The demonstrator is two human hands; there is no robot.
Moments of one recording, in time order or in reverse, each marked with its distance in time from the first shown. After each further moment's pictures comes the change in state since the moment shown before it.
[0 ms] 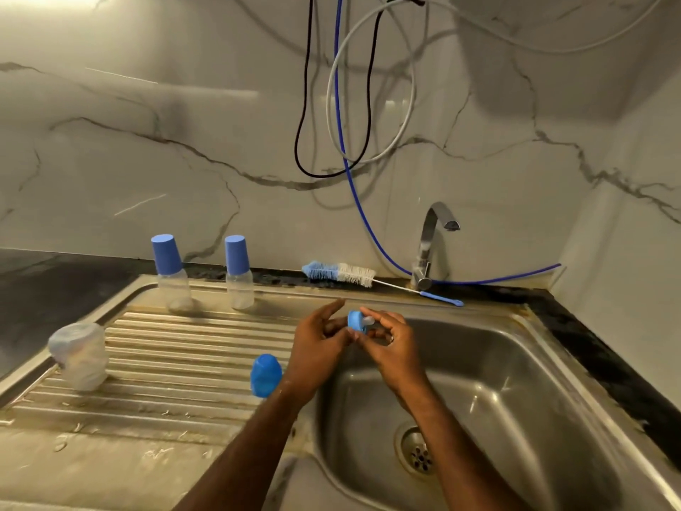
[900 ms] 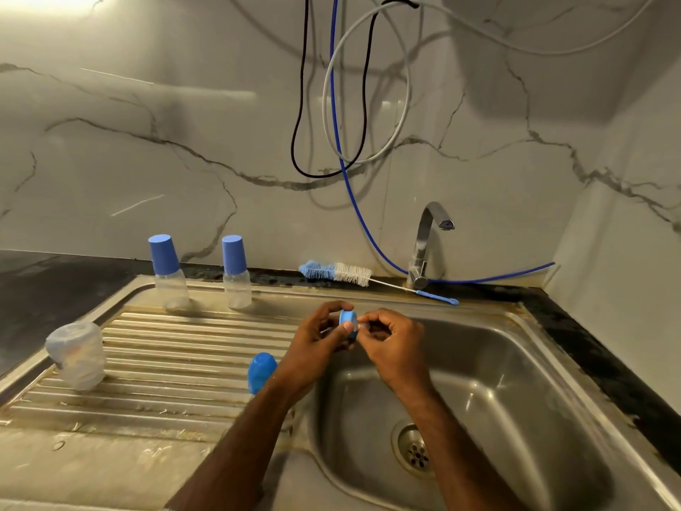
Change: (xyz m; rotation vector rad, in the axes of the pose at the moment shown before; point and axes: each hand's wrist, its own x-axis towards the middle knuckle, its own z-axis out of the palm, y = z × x) left_hand 0.000 0.002 -0.009 -0.125 -0.198 -0.003; right_hand -0.007 -0.015 -0.006 -0.339 0.103 -0.324
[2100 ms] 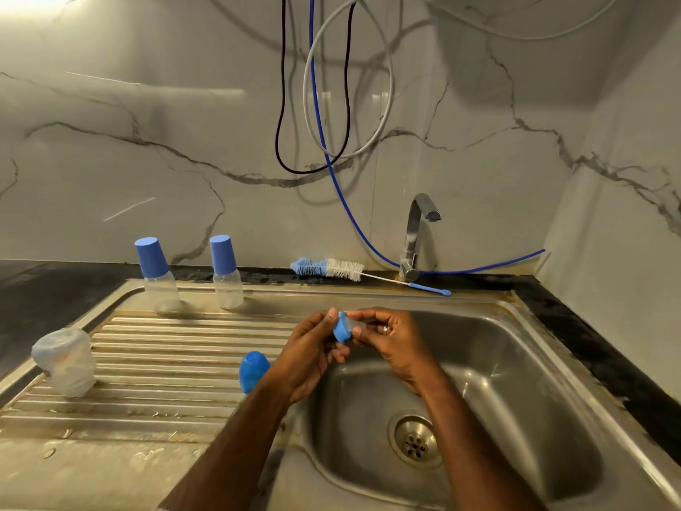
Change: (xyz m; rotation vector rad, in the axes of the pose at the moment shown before) left_hand 0.002 -0.007 0.005 -0.448 -0.063 -0.260; right_hand 0.006 0.008 -0.020 0.555 -0.292 0.338
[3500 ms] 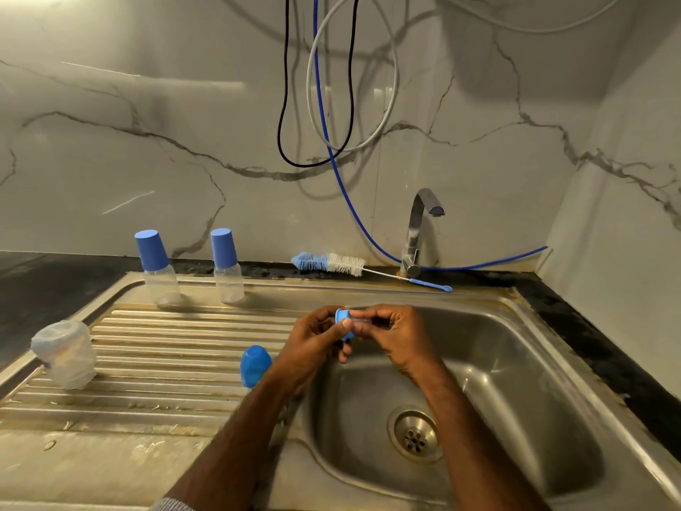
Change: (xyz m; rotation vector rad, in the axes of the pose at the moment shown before) left_hand -0.001 -0.004 -0.006 0.326 -0.069 0.154; right_hand 0.000 -0.001 -0.003 -0.206 0.025 -0.061
